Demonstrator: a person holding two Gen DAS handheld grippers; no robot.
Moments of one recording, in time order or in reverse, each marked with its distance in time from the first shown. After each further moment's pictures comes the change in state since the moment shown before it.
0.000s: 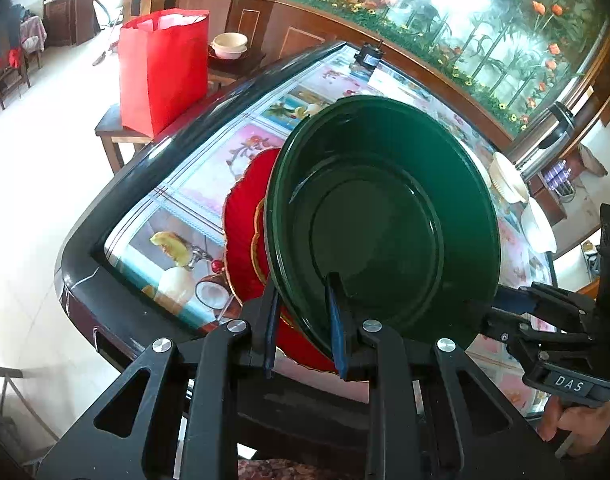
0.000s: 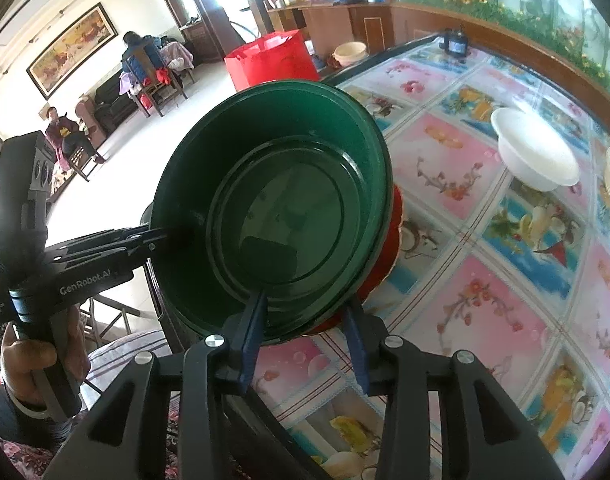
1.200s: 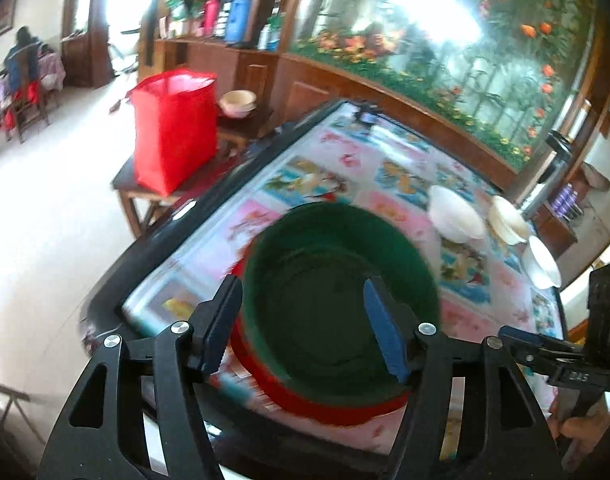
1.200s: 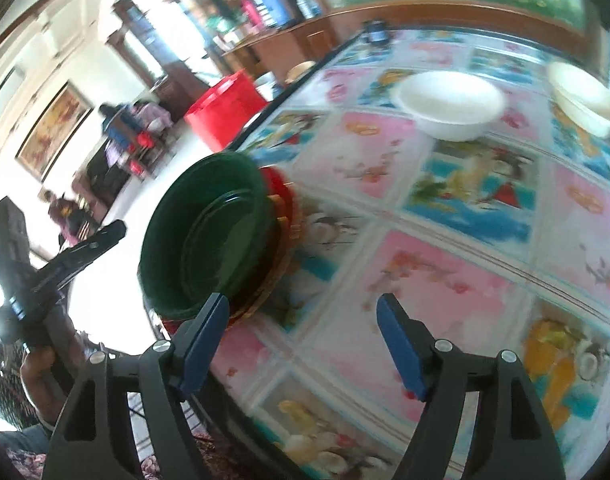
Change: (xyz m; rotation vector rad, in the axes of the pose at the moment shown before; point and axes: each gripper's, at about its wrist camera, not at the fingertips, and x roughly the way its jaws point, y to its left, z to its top) left arm -0.030 -0.035 0.023 0.043 -0.205 0.047; right arm -0.045 -0.087 -0.036 0.275 -0.120 0.054
